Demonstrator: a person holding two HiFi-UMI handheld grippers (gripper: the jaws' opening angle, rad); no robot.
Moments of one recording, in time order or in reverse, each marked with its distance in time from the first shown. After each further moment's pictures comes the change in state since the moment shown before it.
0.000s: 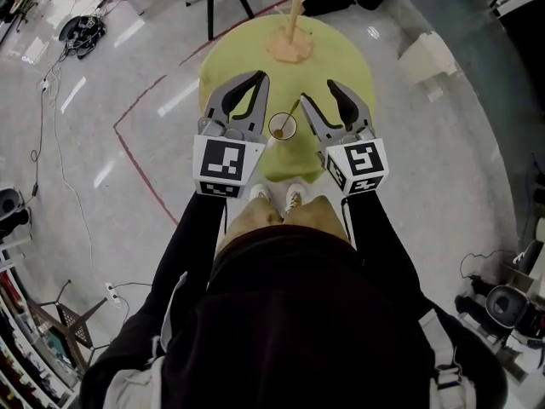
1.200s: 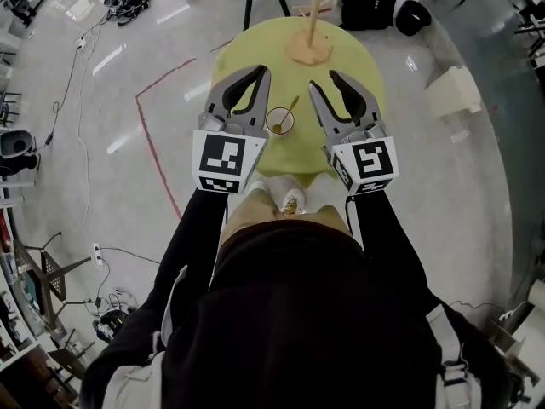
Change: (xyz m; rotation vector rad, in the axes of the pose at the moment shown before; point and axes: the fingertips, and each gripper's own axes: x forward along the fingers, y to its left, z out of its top) left arm -0.008 -0.025 0.019 0.018 0.012 0.223; right arm -0.020 -0.015 0.039 -0.064 -0.147 0.208
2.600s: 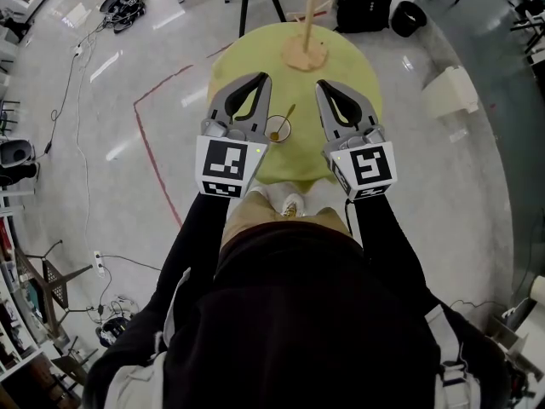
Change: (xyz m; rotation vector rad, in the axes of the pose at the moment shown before) left arm 0.015 -0.003 -0.006 -0.003 0.007 -0.024; right arm 0.003 -0.007 0.004 -0.051 0.004 -0.010
